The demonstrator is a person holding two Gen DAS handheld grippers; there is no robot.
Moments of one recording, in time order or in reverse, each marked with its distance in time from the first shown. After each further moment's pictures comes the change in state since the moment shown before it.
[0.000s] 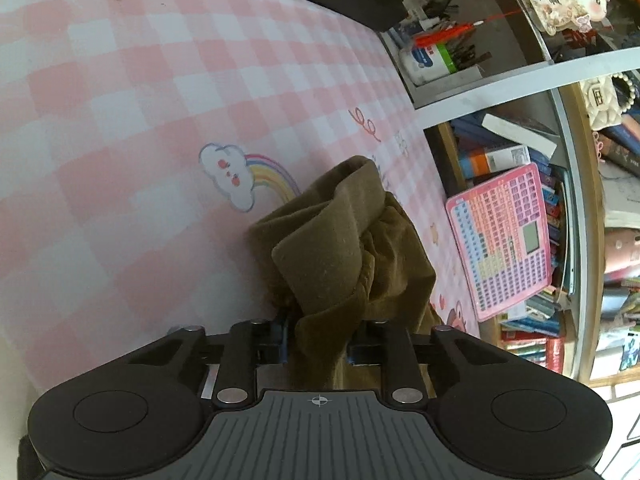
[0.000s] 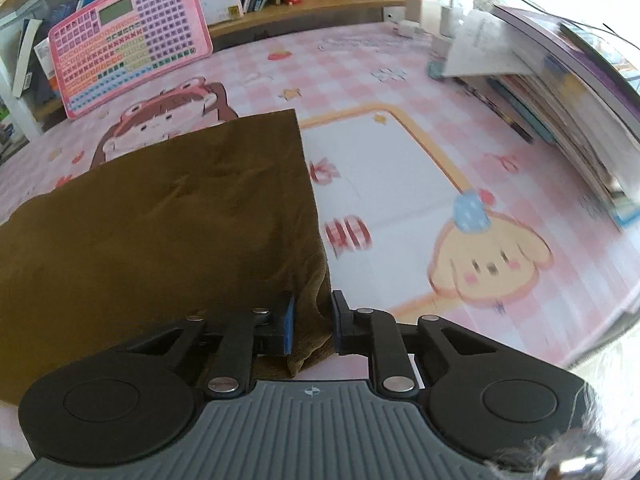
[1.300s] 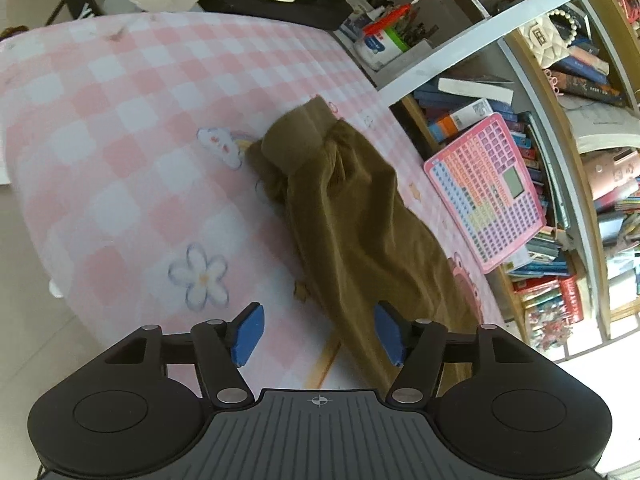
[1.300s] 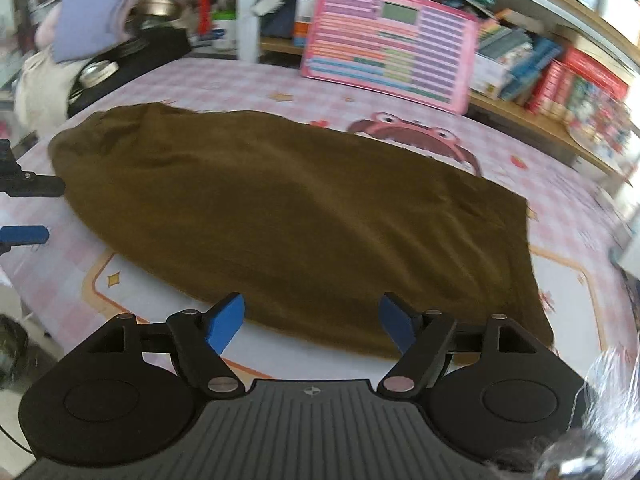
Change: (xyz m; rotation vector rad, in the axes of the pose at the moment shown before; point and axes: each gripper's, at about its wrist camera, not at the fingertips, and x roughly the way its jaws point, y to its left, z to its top) left arm -0.050 -0.020 -0.067 0.190 -0.040 0.048; right arm -0.041 0.165 -0.046 -0.644 -0.087 0.261
